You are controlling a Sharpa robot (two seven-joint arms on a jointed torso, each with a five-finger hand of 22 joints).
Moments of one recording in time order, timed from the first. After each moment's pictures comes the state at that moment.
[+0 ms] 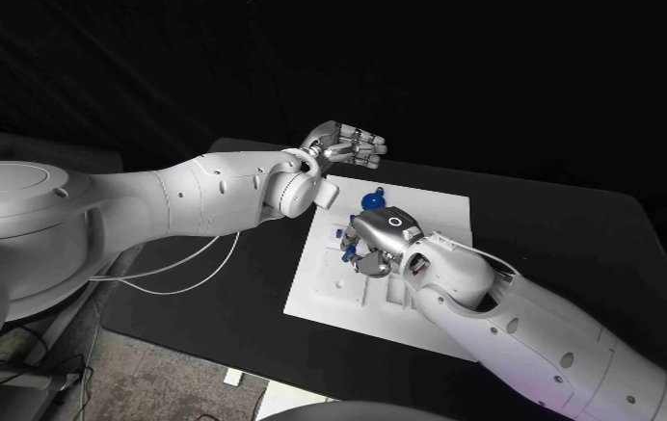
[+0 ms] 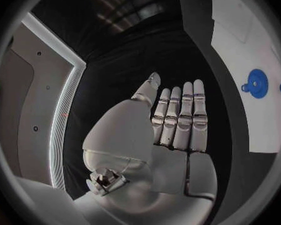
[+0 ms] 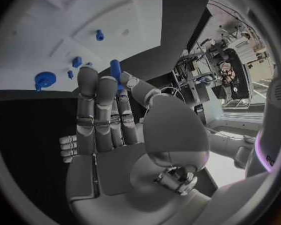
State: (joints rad) left arm 1.27 -0.68 -0.16 1.17 -0.12 -0.27 0.40; left_hand 1.39 0.04 0.02 -0.13 0.14 1.05 0.14 0.07 0.06 1.07 0.14 0.07 0.06 1.12 0.13 0.07 0.07 0.09 1.05 0.11 0.08 0.26; right arm 0.87 -0.32 0.20 1.34 -2.05 -0.16 -0.08; right_hand 1.24 -0.09 0.63 -0.28 0.14 1.26 0.07 0.06 0.09 1.33 0.05 0.06 0.06 1.44 -0.07 0.83 0.62 0.11 1.46 -0.09 0.48 0.96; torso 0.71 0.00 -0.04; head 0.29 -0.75
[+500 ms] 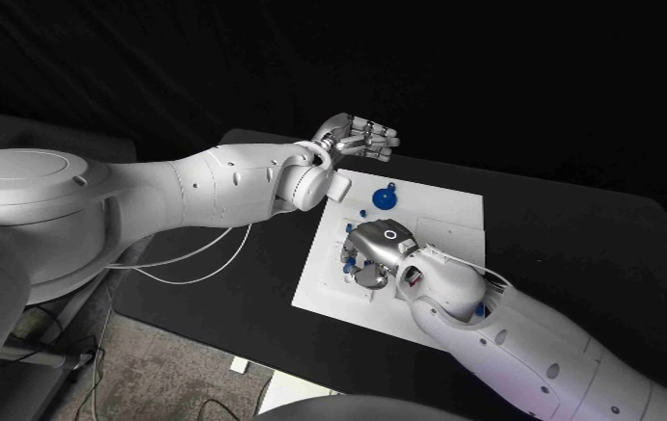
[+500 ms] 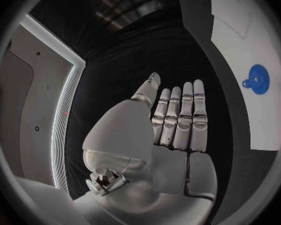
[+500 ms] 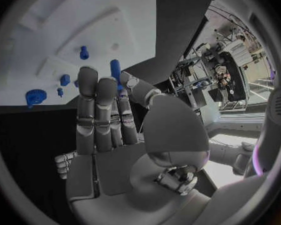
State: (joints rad) left arm 1.28 -0.67 -0.16 1.17 -0.12 -0.29 0.41; left_hand 1.39 0.04 0.02 -0.13 0.14 1.05 0.14 0.07 0.06 1.07 0.14 0.07 0.06 1.12 0.13 0.07 0.07 0.09 1.05 0.11 0.08 0.26; right arm 0.84 -0.28 0.17 1.29 -2.08 -0.16 -0.07; right_hand 1.24 -0.09 0.63 -0.28 0.14 1.26 0.07 0.06 0.09 1.33 0.05 0.06 0.06 1.44 -0.07 0.83 0.62 0.11 1.46 -0.09 0.47 0.96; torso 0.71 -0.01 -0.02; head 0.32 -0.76
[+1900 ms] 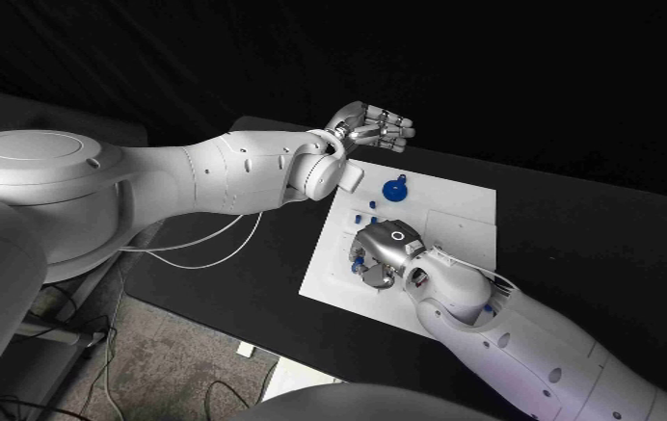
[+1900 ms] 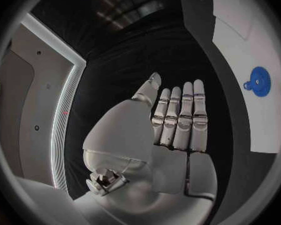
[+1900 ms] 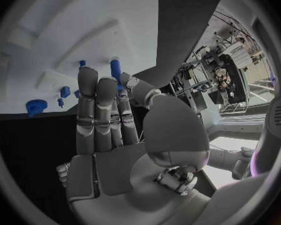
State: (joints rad) left arm 1.29 -0.66 -0.16 1.18 -0.12 -0.29 0.41; left_hand 1.39 0.04 0.03 -0.13 0.14 1.05 0.14 0.07 0.06 1.07 0.14 0.07 0.06 1.12 0.13 0.07 0.07 0.09 1.05 0.11 0.08 0.25; right arm 0.83 -0.28 0.16 1.27 -2.11 -0.17 -0.07; right_hand 1.24 -0.09 0.63 -0.28 0.13 1.26 0.07 0.06 0.09 1.33 0.05 0.06 0.06 1.44 -0.07 0.83 0.62 0.11 1.46 -0.09 0.46 0.97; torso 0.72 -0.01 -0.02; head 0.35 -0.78
